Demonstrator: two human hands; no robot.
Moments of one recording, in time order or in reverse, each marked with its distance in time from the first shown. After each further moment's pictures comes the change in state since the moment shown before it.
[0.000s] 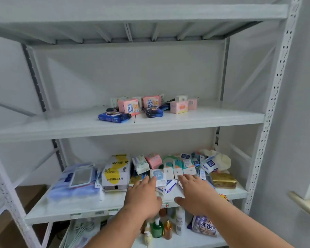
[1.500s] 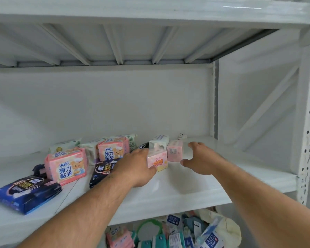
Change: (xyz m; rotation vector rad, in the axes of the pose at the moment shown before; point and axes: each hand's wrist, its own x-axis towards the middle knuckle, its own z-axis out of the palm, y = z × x) left_hand 0.398 0.102 -0.164 -0.043 0.250 0.105; right_hand 0.329 0.241 -0.198 0.272 0.299 0.204
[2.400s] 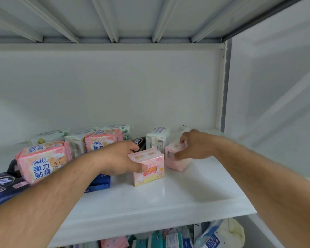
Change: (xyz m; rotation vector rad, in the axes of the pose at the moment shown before) left_hand 0.057 -0.041 -0.001 -0.291 -0.265 -0.064; right_hand 0.095 0.016 0.008 -0.128 -0.208 -0.088
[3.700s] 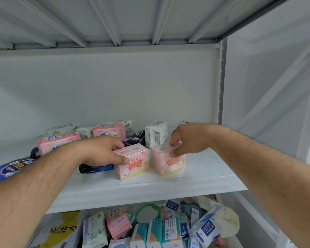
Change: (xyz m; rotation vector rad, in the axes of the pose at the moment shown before) left_hand -0.074 0.010 -0.016 0.258 -0.022 -0.075; right_hand -0.085 -0.022 -0.027 -0.121 -0.071 -0.239
